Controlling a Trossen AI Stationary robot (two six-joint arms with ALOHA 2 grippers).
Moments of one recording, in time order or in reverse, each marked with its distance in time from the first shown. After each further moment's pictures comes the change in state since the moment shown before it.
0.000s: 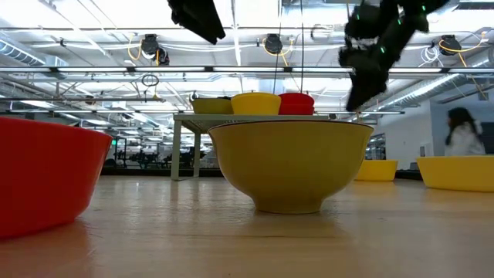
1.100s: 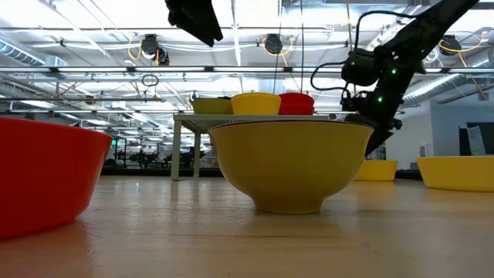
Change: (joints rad) left arm 0.000 0.000 0.000 -0.029 0.000 -0.052; right arm -0.018 0.151 -0.274 0.307 0.230 0.160
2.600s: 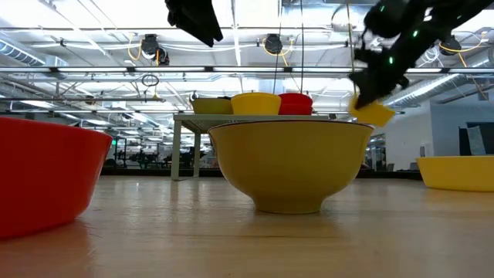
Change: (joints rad) left arm 0.000 0.000 0.000 -0.001 -0.010 -0.008; right arm 0.108 -0.334 0.000 0.036 0.273 -0.026
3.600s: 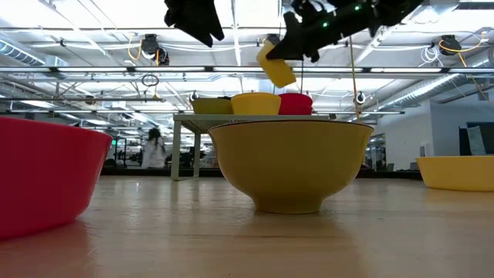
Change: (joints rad) left arm -0.004 0.000 0.000 0.005 -0.025 -0.087; right arm 0.281 0.401 0.268 0.618 -0.273 -0.176
